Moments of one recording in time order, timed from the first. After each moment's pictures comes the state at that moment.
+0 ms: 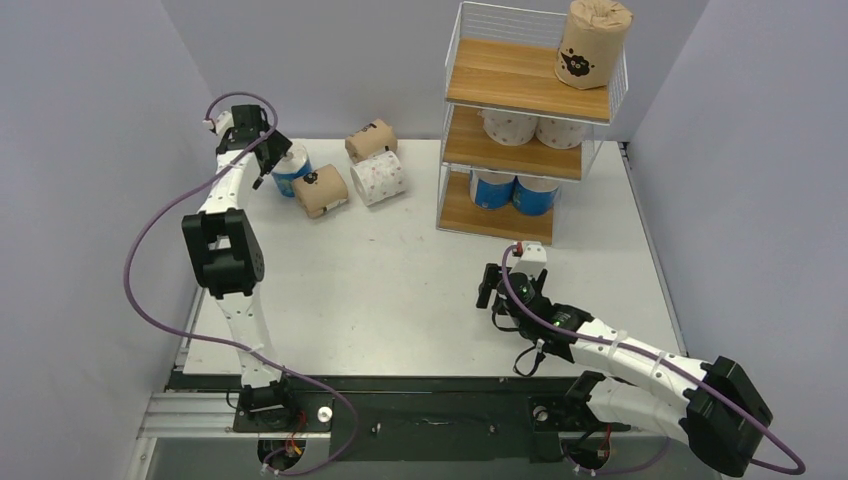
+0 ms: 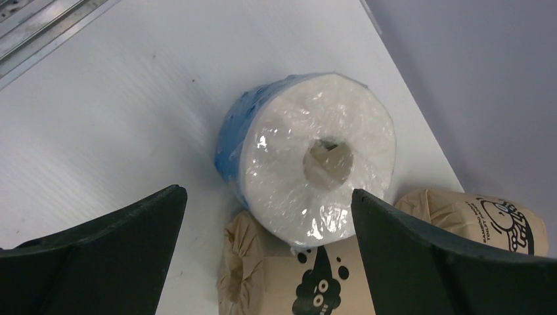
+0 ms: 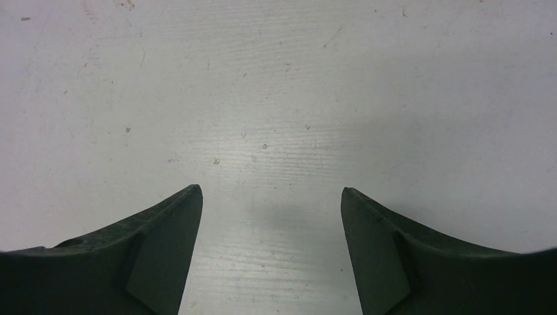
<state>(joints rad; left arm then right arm) 0.11 2.14 1.91 -0.54 -0.26 -0.80 0.81 1.01 0.48 -0.16 0.52 0.64</state>
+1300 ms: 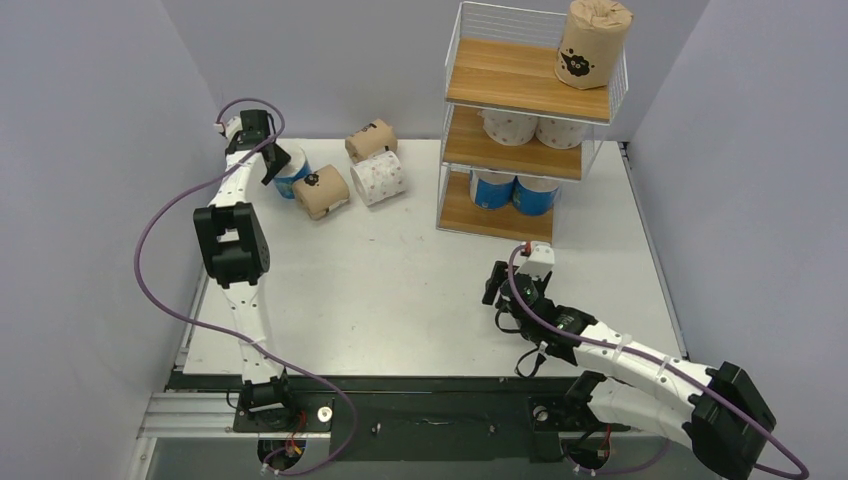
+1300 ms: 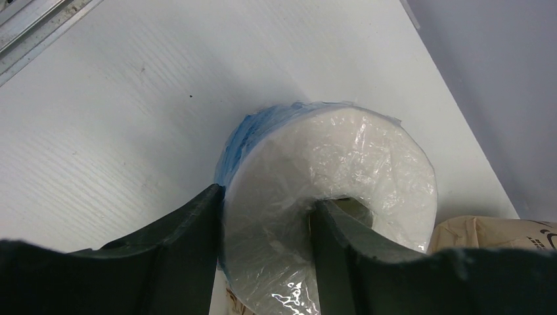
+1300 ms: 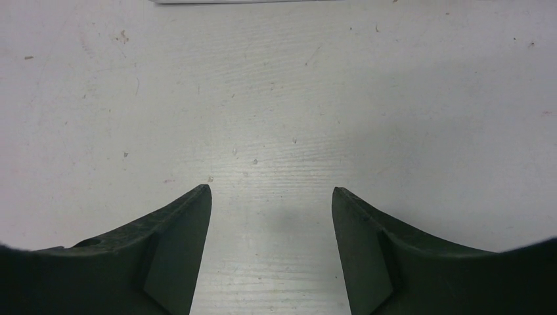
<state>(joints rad) 0.11 2.34 2.09 -0.58 -0.26 -0.74 0.81 0.99 0.46 -0.14 0.58 0.67</state>
